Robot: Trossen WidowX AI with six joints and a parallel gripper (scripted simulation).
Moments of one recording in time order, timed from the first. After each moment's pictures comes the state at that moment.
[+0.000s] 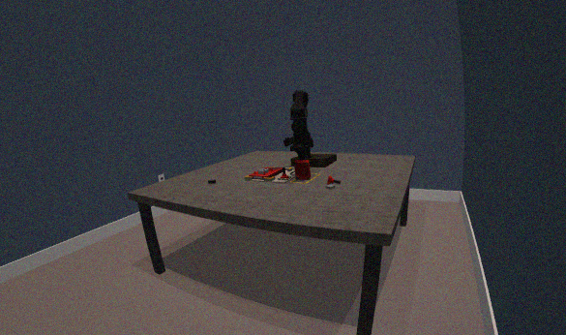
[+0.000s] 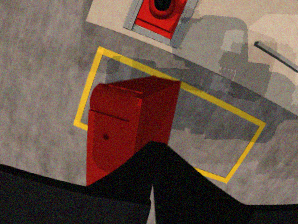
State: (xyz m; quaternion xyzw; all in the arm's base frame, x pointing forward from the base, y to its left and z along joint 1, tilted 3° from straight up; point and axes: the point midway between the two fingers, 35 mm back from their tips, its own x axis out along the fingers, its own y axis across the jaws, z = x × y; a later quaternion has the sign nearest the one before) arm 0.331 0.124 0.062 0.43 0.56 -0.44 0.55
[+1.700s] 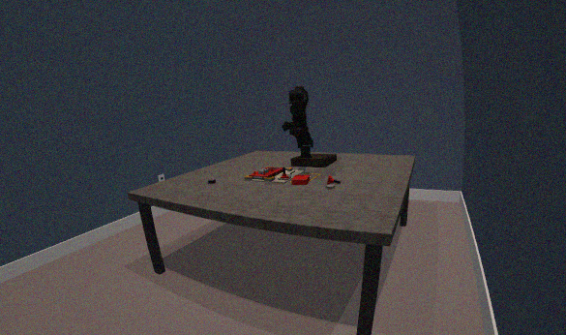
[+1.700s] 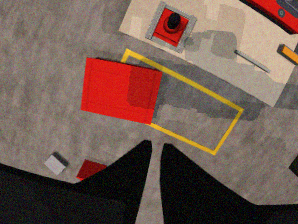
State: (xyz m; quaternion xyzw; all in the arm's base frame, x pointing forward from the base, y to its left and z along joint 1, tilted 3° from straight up) arm 0.342 0.128 0.139 0.43 0.56 -0.43 0.56
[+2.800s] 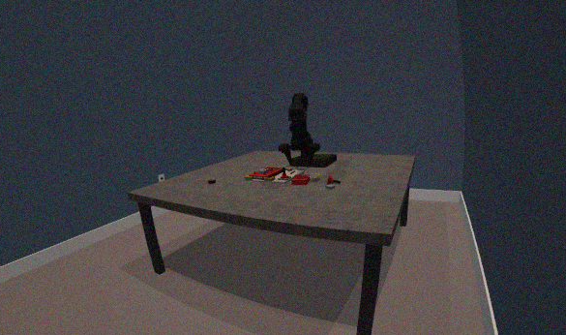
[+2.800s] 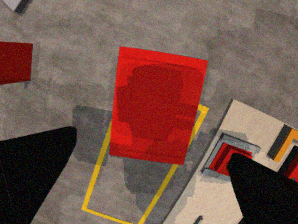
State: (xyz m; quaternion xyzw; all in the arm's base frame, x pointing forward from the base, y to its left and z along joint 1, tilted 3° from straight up) arm 0.382 0.140 0.063 -0.08 0.71 0.07 0.70
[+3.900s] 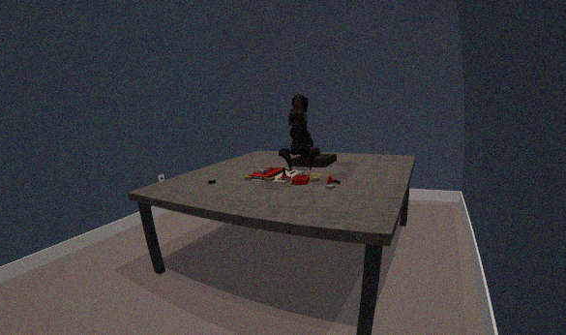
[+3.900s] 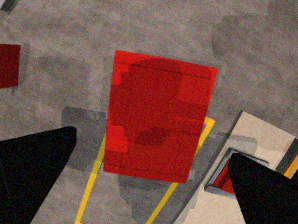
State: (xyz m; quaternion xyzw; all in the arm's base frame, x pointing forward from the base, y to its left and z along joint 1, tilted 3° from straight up) arm 0.385 0.141 0.041 -0.08 0.71 0.08 0.70
